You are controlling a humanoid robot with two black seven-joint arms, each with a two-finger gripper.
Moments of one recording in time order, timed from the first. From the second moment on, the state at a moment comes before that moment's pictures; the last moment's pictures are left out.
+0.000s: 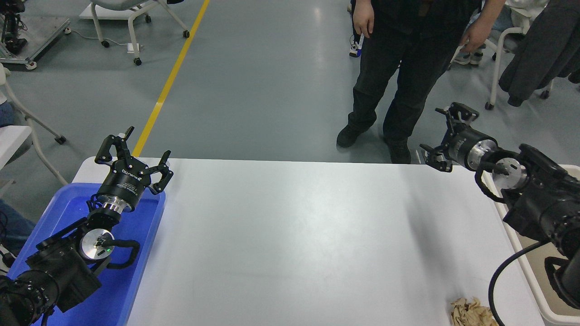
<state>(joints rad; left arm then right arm) -0.66 0.32 -0.57 -0.36 -0.18 -0.69 -0.55 1.03 -0.20 0.33 0.23 0.06 0.39 0.09</state>
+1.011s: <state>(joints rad) -0.66 0.32 -0.57 -0.36 -0.18 -0.69 -0.55 0.83 -0.14 0.64 0.49 0.01 0.38 0.26</state>
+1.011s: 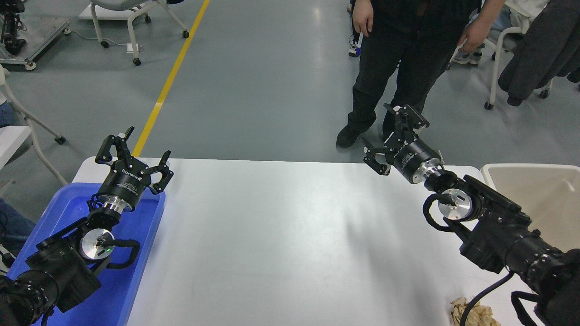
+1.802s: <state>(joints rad) -0.66 0.32 -0.57 -0.36 -0.18 -0.69 -0.55 0.84 -0.15 0.57 0.36 0.02 0.37 0.26</state>
